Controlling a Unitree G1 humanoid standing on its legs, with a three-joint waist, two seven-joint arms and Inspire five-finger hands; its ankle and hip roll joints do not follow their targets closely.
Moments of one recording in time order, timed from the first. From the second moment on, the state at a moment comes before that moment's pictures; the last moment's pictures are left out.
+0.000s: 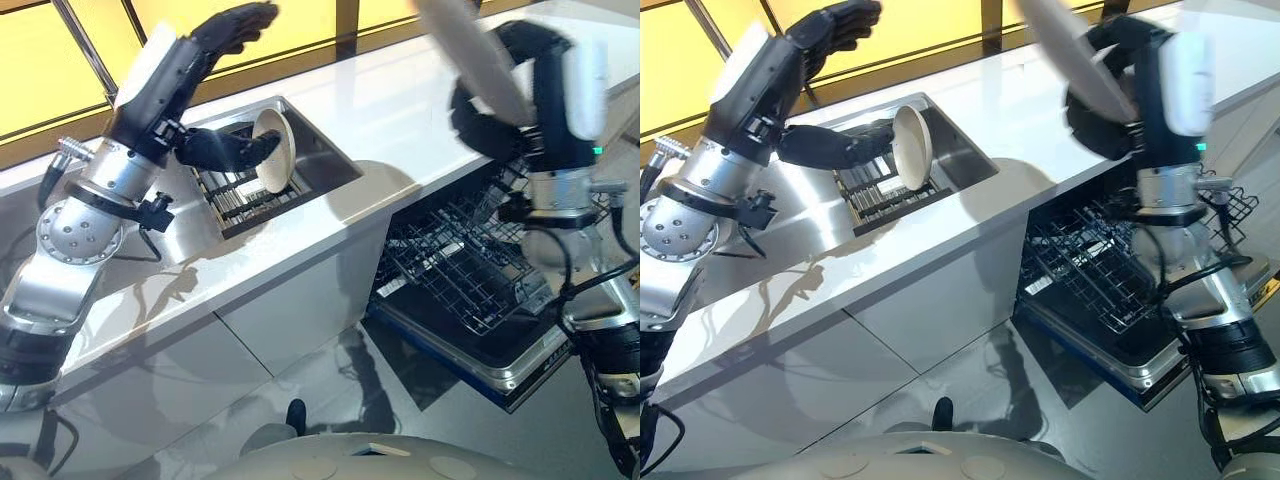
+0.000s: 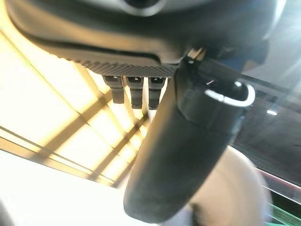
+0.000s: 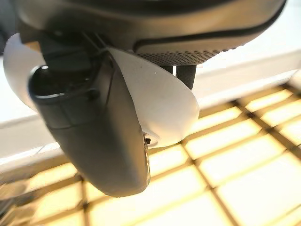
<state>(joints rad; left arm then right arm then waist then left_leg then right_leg) -0.28 0.94 0.01 -0.24 -0.27 -0.14 -0.02 -0.33 -0.82 0.04 -0.06 -0.27 -0.21 -0.58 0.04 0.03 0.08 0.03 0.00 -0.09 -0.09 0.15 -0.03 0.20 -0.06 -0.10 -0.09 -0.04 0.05</state>
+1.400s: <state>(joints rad) -0.21 1.00 0.04 0.14 -0.28 -0.14 0.06 -0.42 -0.93 -0.01 0.94 0.17 0.10 -0.33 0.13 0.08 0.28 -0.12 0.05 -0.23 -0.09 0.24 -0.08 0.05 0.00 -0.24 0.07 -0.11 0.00</state>
